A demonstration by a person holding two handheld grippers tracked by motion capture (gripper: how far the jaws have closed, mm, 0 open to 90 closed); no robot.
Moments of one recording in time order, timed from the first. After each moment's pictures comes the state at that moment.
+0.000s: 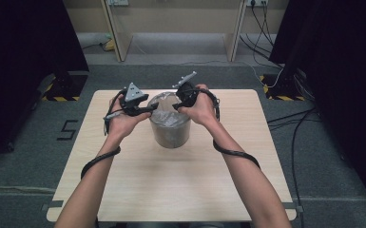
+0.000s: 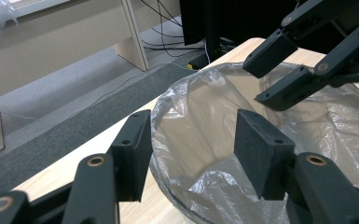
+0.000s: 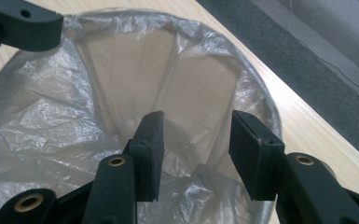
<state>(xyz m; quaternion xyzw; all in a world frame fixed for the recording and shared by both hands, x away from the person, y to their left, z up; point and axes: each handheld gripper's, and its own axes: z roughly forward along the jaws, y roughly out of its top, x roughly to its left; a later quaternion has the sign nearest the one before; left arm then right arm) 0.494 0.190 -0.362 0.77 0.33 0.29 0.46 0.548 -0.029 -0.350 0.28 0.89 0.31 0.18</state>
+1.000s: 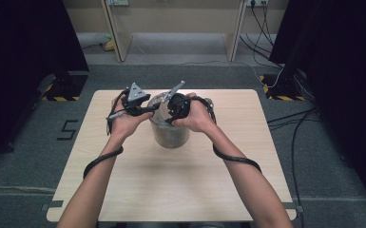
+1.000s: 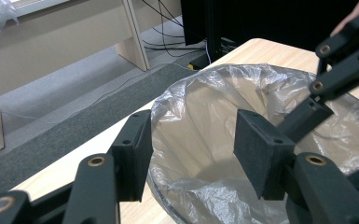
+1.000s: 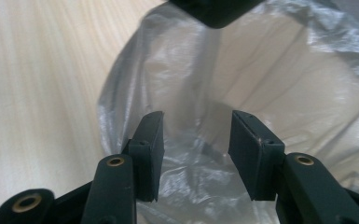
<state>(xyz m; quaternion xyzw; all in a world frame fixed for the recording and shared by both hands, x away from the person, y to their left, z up) 0.496 0.184 -0.364 0.77 0.34 0.29 0.46 0.520 -0.008 -0.359 0.17 0.94 0.29 0.10</state>
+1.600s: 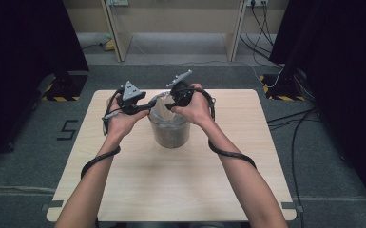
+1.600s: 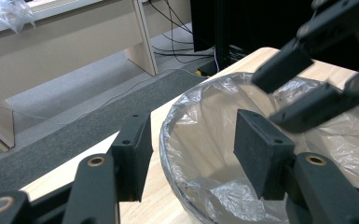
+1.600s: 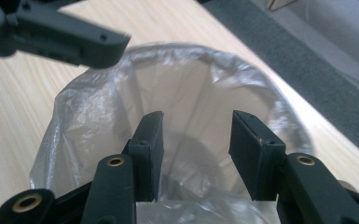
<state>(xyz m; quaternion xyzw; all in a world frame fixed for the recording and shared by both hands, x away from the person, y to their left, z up) 0.494 0.195 -0.358 0.76 0.34 0.31 0.46 0.538 -0.012 -0.340 0.27 0.89 0.34 0.16</state>
